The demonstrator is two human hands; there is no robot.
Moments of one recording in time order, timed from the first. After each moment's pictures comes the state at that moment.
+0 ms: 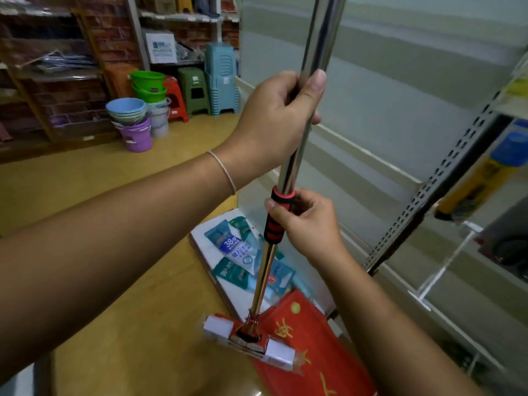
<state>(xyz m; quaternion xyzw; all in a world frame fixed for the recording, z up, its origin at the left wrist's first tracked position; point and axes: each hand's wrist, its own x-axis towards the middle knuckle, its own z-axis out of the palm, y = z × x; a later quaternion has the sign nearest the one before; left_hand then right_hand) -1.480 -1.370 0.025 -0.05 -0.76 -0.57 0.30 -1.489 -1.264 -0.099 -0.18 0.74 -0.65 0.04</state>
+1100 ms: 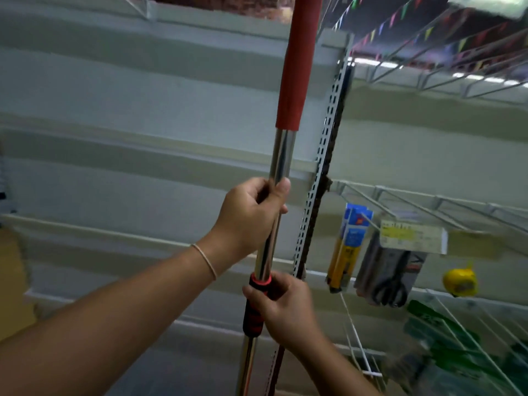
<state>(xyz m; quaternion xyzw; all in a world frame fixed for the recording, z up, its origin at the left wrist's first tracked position) -1.623 -1.372 0.083 -0.34 -0.64 -0.68 0.07 -1.559 -1.275 -0.041 0.05 0.82 -0.52 -0.22</state>
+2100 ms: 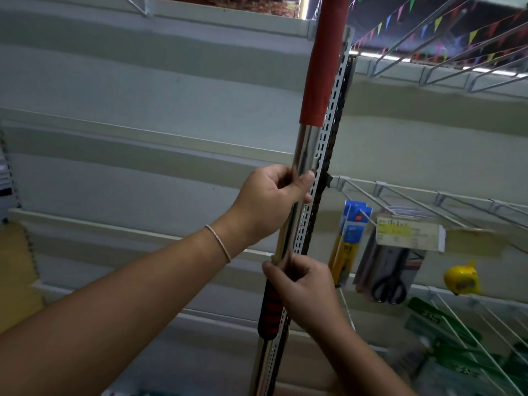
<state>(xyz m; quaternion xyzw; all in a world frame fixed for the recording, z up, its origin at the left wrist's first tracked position) -1.613 -1.351 0.106 -0.40 -0.62 -0.67 0.01 -1.539 -1.261 -0.001 0.07 0.81 -0.51 -0.27</state>
